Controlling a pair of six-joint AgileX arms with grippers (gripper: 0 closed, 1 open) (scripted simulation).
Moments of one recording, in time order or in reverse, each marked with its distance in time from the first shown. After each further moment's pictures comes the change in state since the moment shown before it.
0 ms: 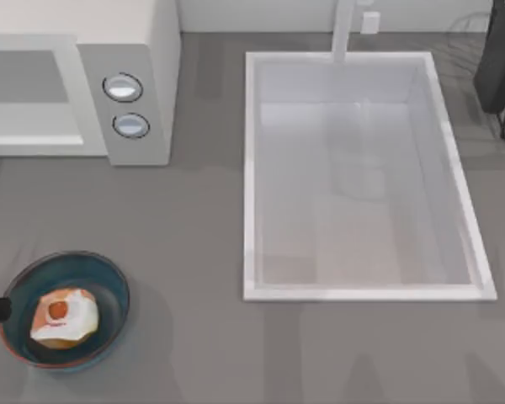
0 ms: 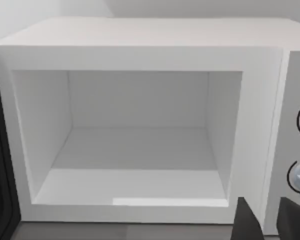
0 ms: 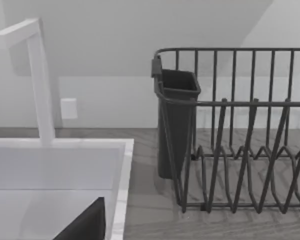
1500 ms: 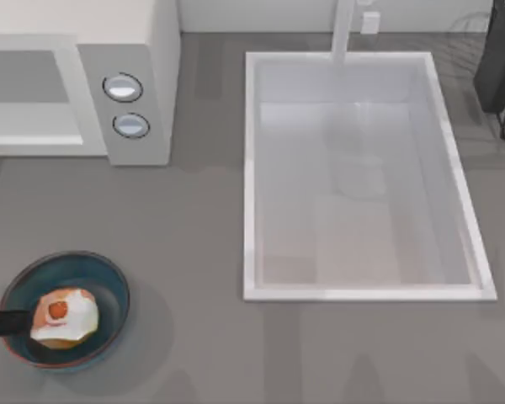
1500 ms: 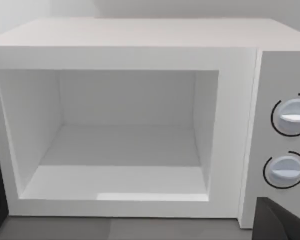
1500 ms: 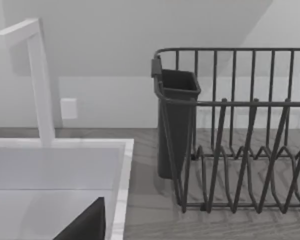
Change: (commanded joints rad) left arm -0.306 -0.116 0.032 -0.152 -0.306 -0.003; right arm 0.000 0.000 0.000 0.000 0.000 0.000
